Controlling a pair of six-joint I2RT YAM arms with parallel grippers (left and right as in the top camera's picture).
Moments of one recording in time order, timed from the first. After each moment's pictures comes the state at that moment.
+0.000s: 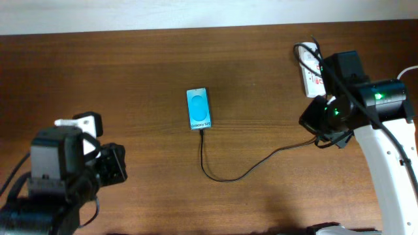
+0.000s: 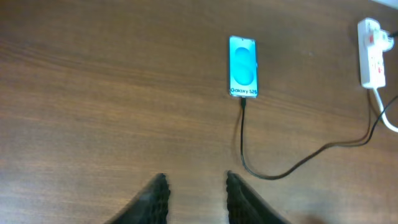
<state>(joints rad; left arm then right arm) -0.12 0.94 1.45 -1.39 0.05 -0.35 0.13 1.42 1.63 -1.55 0.05 0.88</state>
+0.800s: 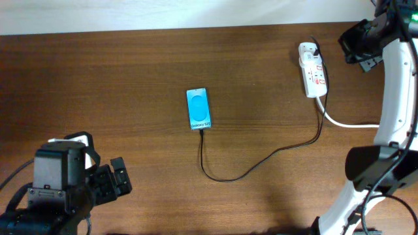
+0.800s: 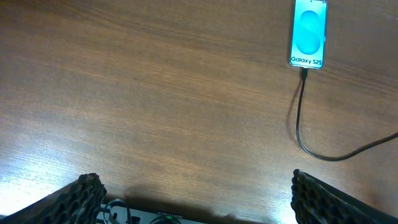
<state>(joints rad) -0.12 0.92 1.45 -1.58 -0.11 -0.34 -0.21 2.01 2.29 -1.40 -0.05 0.83</state>
